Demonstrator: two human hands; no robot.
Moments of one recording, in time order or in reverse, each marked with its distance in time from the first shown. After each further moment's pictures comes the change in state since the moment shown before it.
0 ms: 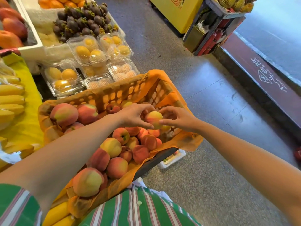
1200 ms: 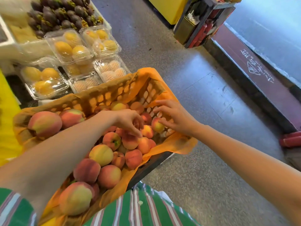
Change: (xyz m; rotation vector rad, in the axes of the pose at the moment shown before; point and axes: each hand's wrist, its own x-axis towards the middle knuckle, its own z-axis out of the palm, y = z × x) left_hand 0.029 -0.006 -0.003 0.141 -0.466 -0.189; right_hand 0.003 0.016 -0.012 -0.556 0.196 -0.374
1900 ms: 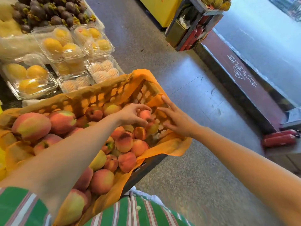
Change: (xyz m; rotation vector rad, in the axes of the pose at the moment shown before) left_hand 0.028 0.011 0.009 -0.686 0.349 0.111; right_hand -0.021 0.024 -0.004 -0.044 -0.138 0.156
